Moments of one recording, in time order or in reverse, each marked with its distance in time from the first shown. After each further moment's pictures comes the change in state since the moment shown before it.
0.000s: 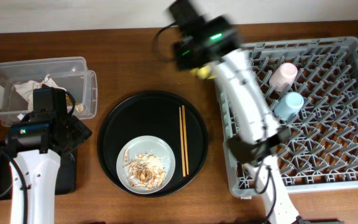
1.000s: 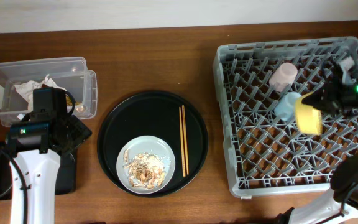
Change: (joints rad) left arm 0.000 0.000 0.000 0.001 0.000 0.000; right arm -1.045 -0.593 -1.321 -0.002 -0.901 -0.648
